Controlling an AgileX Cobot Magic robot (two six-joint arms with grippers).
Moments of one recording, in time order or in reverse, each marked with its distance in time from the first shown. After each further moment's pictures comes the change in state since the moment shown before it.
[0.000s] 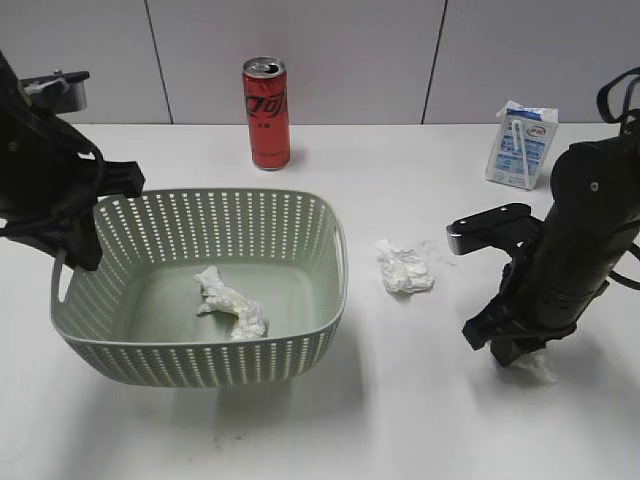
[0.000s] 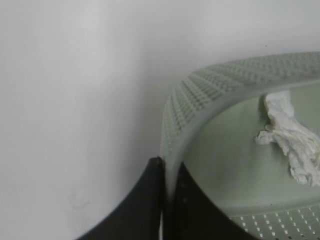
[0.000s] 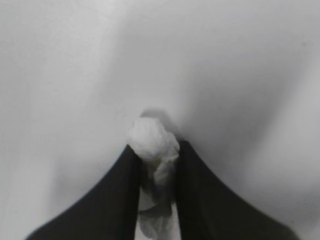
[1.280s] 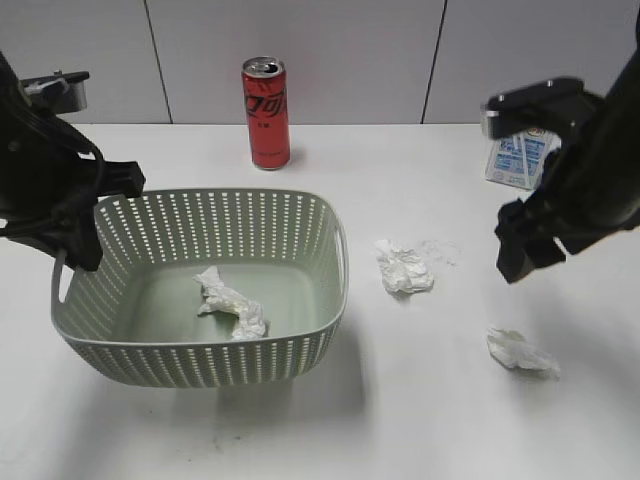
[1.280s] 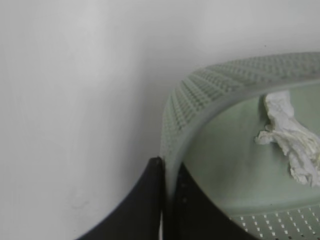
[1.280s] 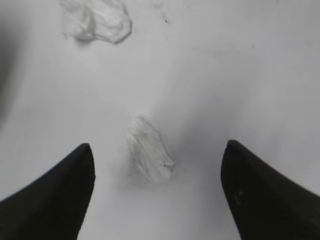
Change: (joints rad) left arm 0.000 0.000 0.000 -0.003 0.001 -0.002; right arm 0.009 -0.260 -0.203 -0.024 0.296 -0.001
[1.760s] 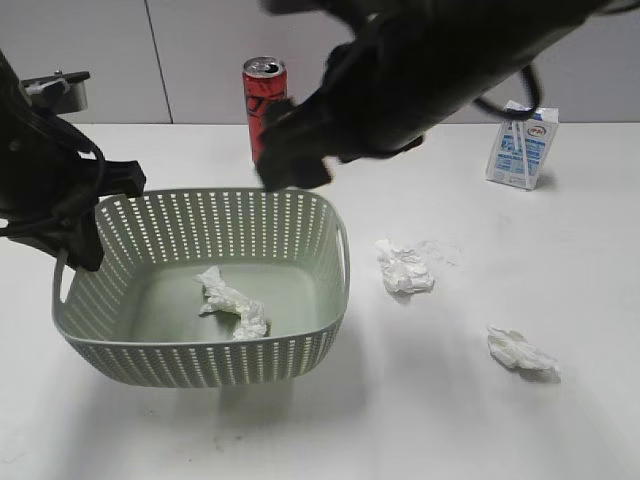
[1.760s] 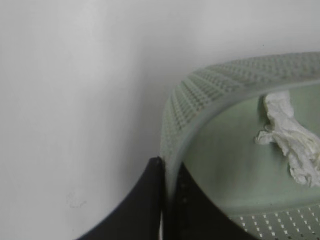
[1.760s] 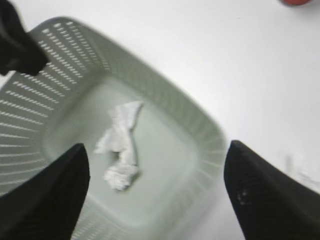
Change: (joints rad) left arm 0.000 0.000 0.000 -0.009 0.000 0.000; right arm 0.393 0.035 -0.187 0.213 -0.295 0.027
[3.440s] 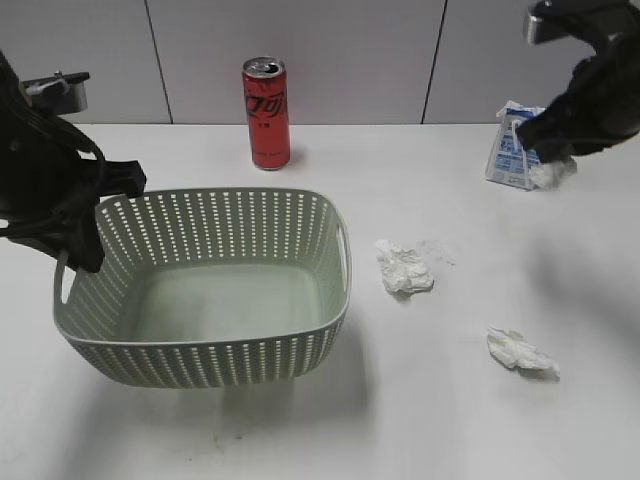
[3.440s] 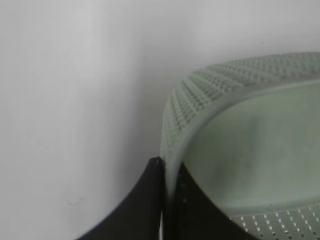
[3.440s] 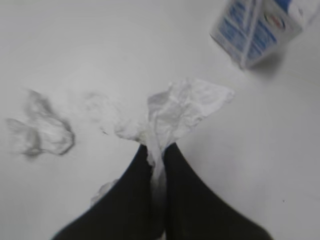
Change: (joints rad) left arm 0.000 0.000 0.000 -0.004 0.004 -0.003; right arm -0.541 0.000 0.089 -0.208 0.062 -0.130
